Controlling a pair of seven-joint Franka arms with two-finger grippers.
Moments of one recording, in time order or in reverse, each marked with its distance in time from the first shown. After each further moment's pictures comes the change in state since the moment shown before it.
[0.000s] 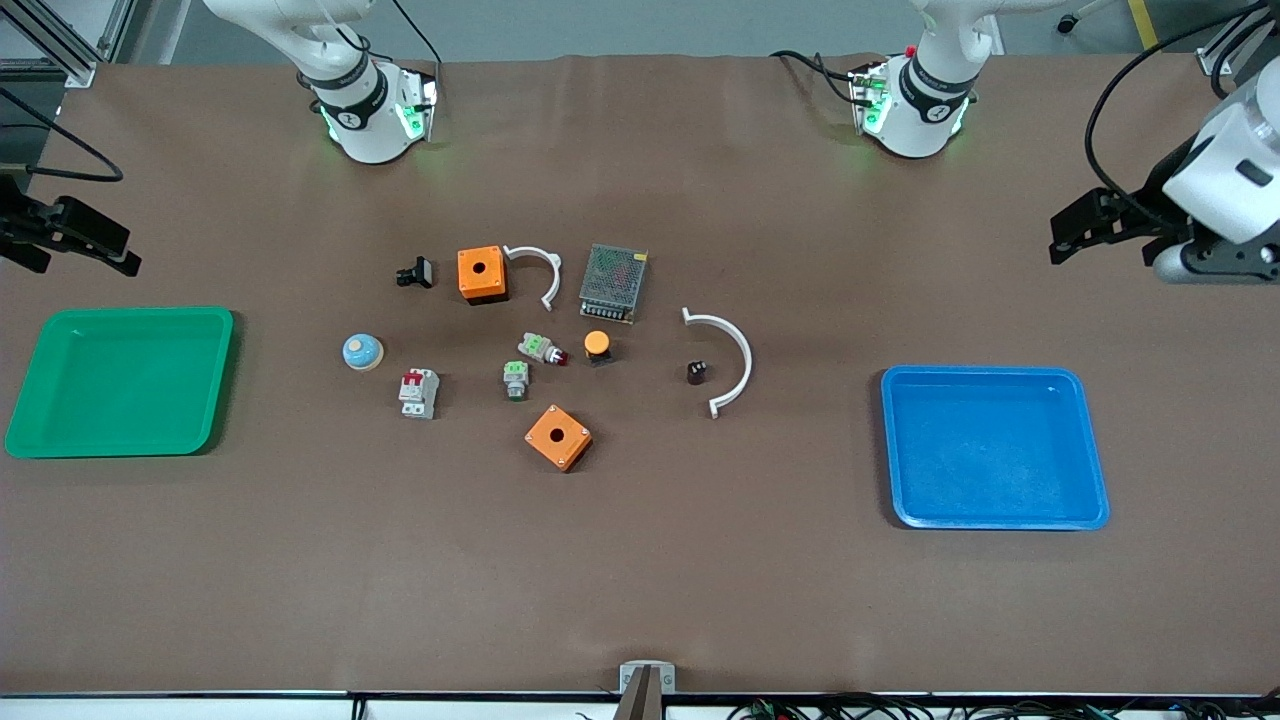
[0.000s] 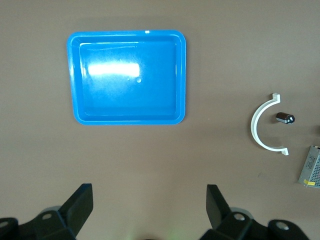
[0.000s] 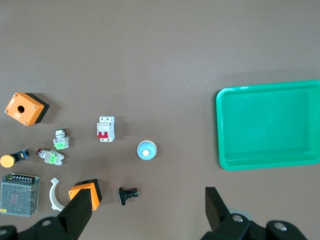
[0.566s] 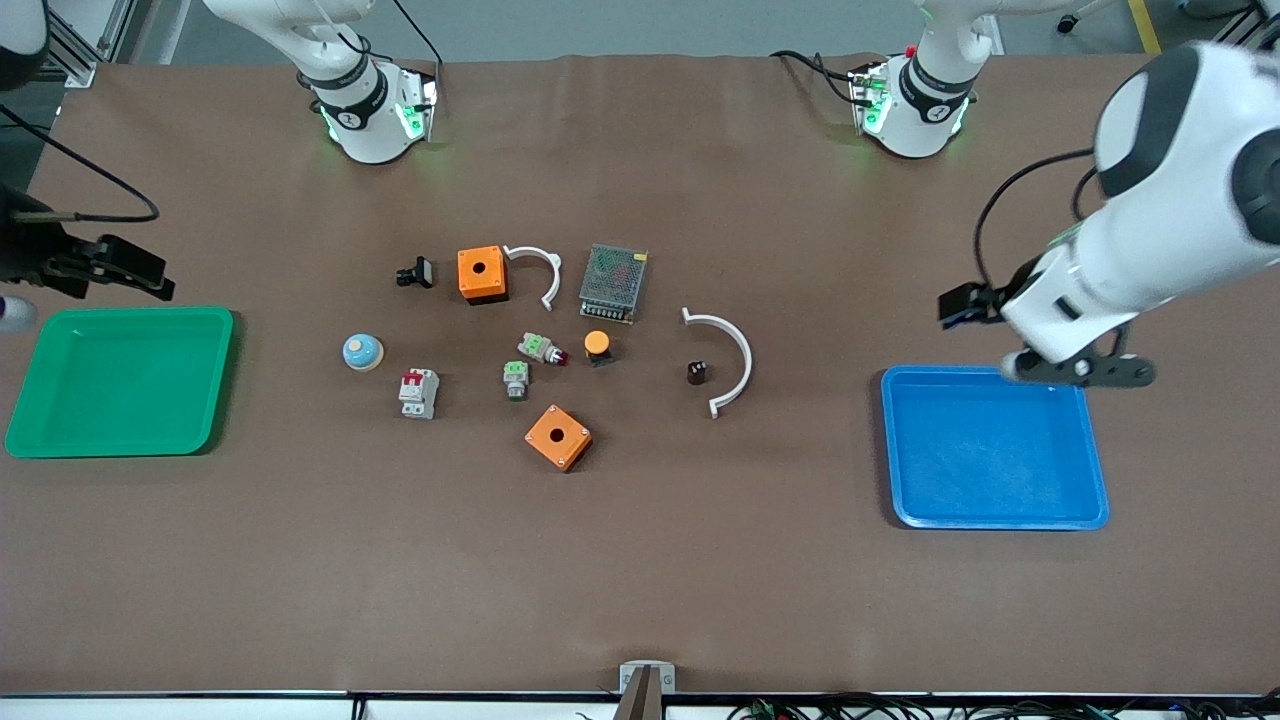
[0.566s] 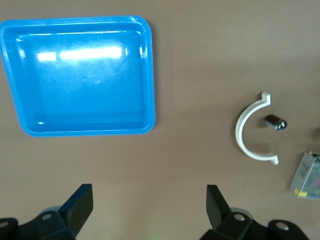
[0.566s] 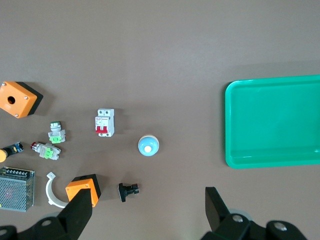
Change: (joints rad) left arm -0.091 0.215 -0.059 0.001 -0.002 0.131 -0.156; right arm 0.010 0.089 0.017 0.002 0.001 0.001 0.000
